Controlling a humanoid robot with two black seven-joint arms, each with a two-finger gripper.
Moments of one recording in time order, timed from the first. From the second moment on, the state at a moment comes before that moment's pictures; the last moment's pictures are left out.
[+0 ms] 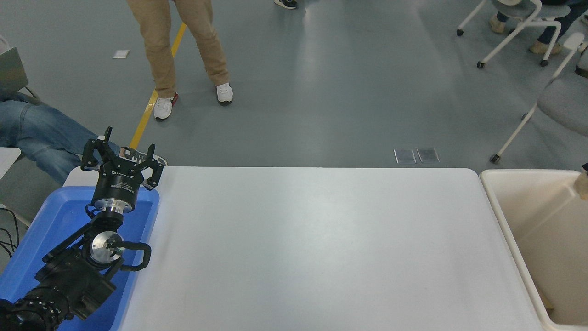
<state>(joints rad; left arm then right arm) -0.61 0.21 -0.90 -0.40 -0.07 -0.57 -0.53 0.84 -0.53 -0.80 0.18 0.22 -0.02 -0.04</state>
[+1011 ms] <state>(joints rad) -0.61 0.21 -0.91 -0.41 -0.07 -0.57 -0.53 0.89 -0.50 -0.87 0.19 0.21 -0.08 -0.03</state>
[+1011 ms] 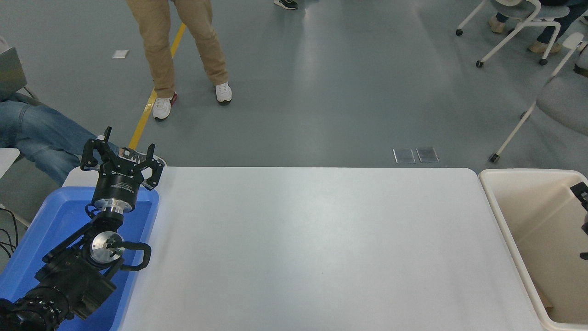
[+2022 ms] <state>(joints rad) -0.61 0.21 -0.90 -0.40 -0.07 -0.57 -0.53 1.87 -0.46 -1.21 1.24 -0.12 0.21 -0.04</state>
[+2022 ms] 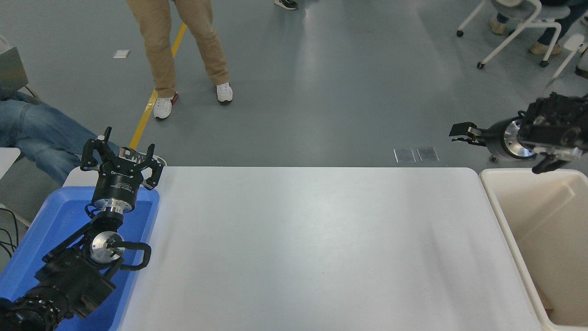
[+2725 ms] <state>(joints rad) -0.61 0.21 -0.90 -0.40 -0.07 -0.57 -0.53 2.34 -0.46 -1.15 1.62 -0.13 0.63 -0.04</state>
